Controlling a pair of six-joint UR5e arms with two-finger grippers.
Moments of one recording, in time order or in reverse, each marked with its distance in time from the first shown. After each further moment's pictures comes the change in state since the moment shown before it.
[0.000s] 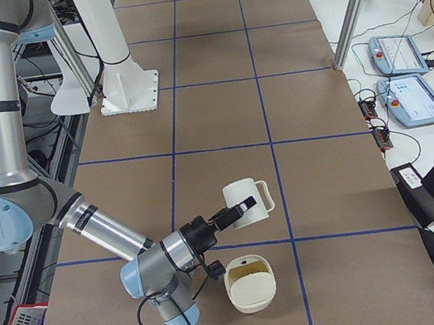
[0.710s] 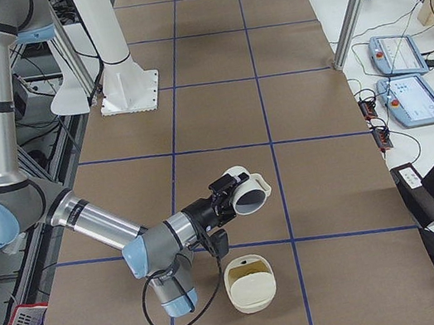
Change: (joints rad) left arm 0.000 0.009 0.000 -0.002 -0.002 0.000; right arm 0.000 -0.056 0.180 -0.222 0.172 -0.626
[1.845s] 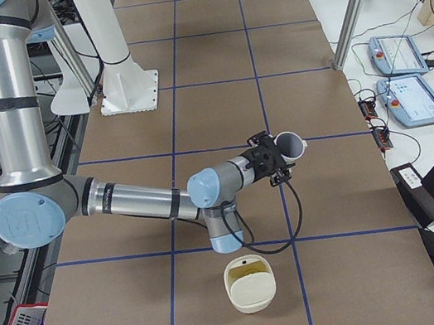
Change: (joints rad) left arm 0.001 -0.005 -0.007 -0.004 -0.010 -0.037; right arm -0.153 0.183 0.148 -0.560 0.087 -1.084
